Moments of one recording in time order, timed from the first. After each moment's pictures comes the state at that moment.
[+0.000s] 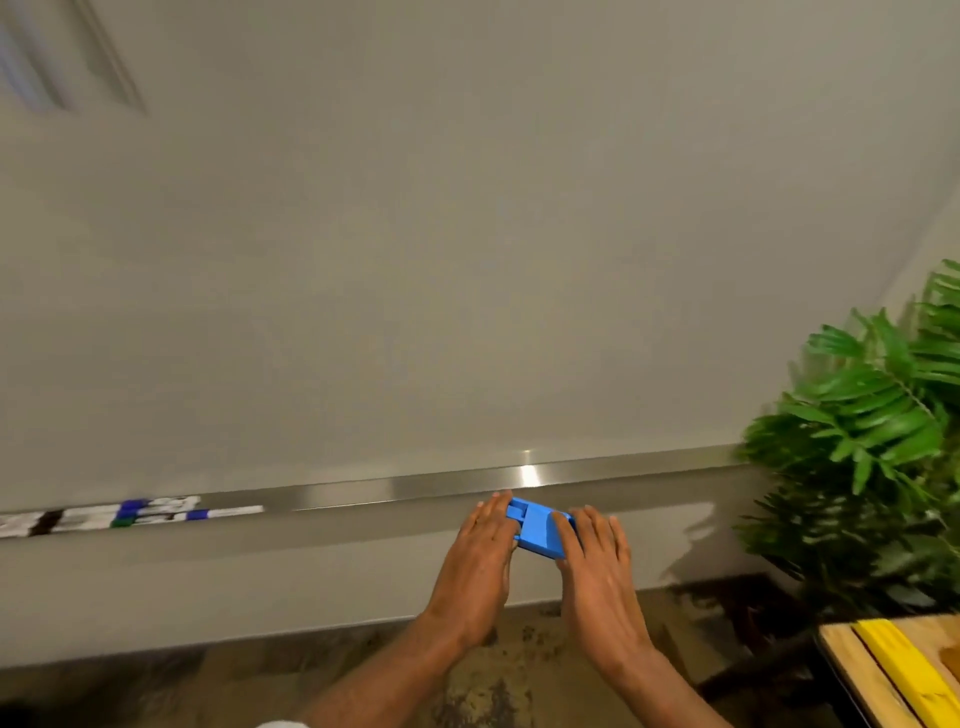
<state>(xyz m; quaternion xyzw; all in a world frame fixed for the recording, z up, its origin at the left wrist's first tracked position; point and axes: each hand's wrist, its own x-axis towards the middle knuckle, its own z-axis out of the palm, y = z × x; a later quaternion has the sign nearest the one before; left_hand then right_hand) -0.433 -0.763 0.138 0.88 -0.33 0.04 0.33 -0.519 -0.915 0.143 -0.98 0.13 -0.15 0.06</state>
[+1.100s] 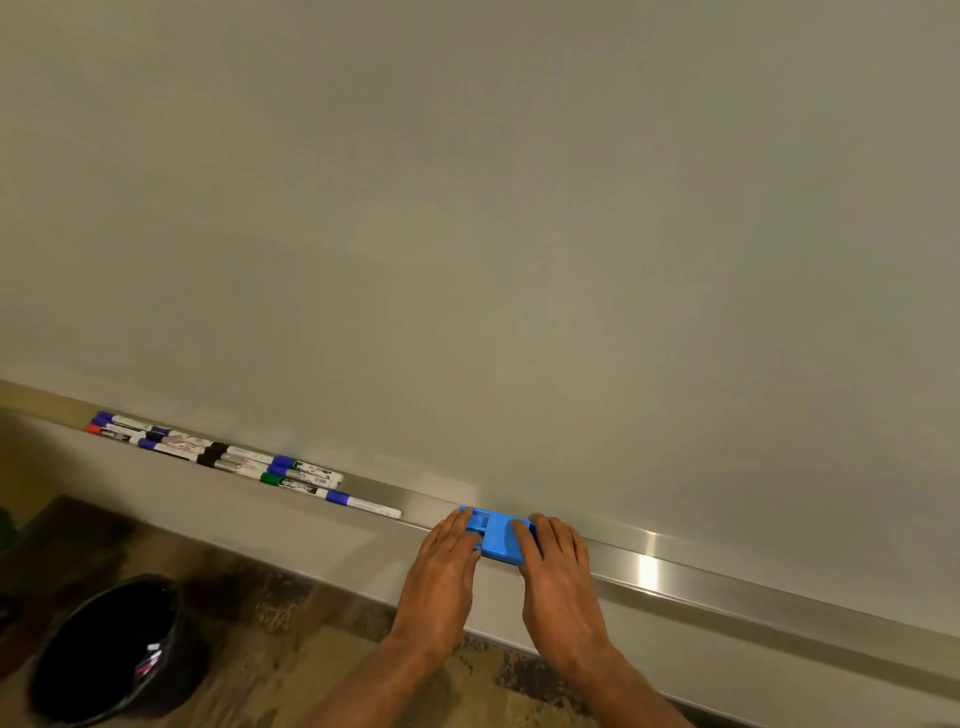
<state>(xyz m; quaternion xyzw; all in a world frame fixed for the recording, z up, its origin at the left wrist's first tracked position) -0.229 -0.571 0.057 0.95 -0.06 0.05 0.31 -0.242 -0.732 0.075 -0.99 -0.08 -0.06 0.11</state>
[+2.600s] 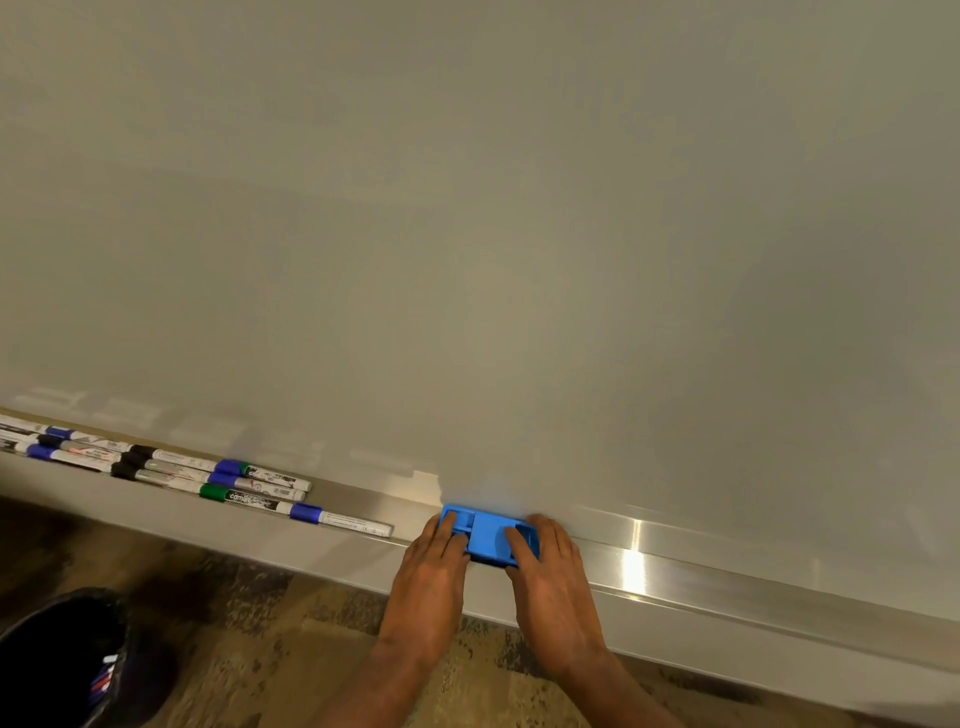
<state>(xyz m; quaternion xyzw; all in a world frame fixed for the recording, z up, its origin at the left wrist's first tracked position) -0.141 -0.534 -0.060 0.98 -0.10 0.03 0.16 -0.163 -0.700 -0.030 -0.98 -0.04 -0.06 0.19</state>
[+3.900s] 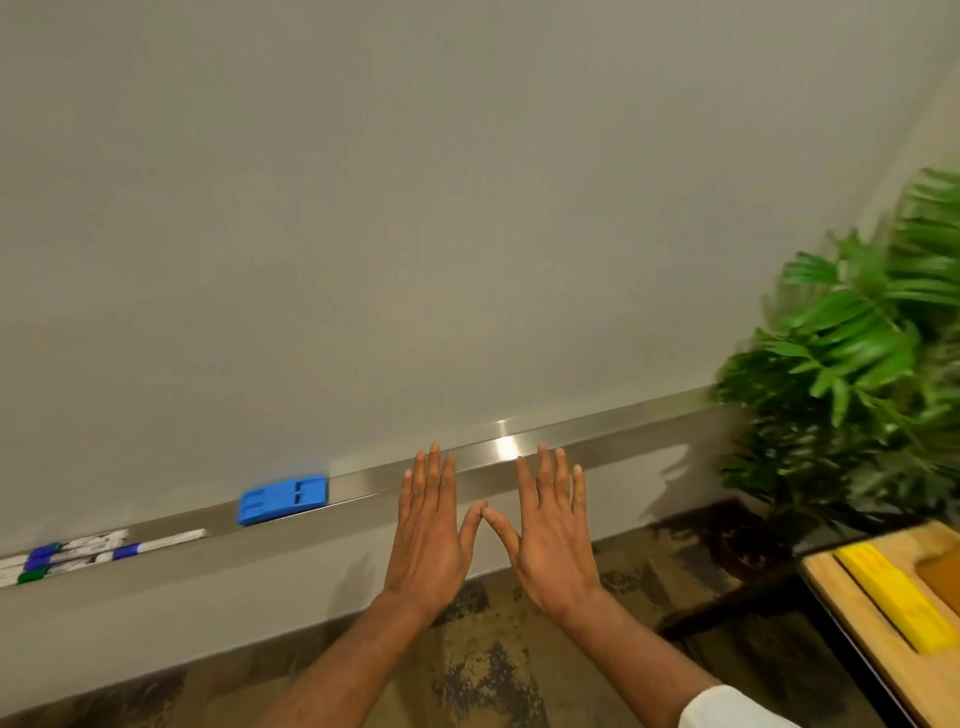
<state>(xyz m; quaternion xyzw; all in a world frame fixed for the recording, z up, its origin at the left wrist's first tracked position) -0.369 -0.768 0.119 0.92 -0.32 0.02 0.22 -0.452 -0.913 0.123 -0.97 0.19 -0.13 0.09</state>
